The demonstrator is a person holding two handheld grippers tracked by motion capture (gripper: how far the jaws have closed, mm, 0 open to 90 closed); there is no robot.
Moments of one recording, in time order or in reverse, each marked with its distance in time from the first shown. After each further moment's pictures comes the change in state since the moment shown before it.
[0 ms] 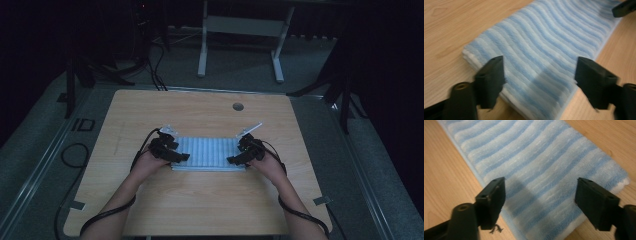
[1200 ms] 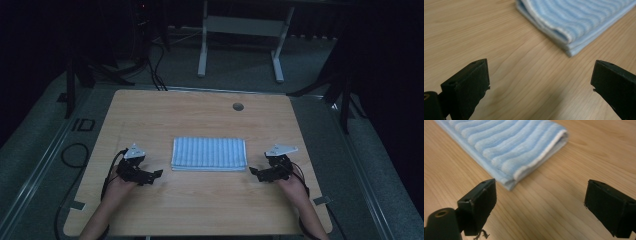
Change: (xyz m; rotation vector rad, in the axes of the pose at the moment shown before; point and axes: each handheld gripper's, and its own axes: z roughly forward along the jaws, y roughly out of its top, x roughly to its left) left arm 0.004 -0.096 -0.059 -0.129 0.164 -0.087; right arm -0.002 -0.095 -0.048 -0.243 -0.189 0.021
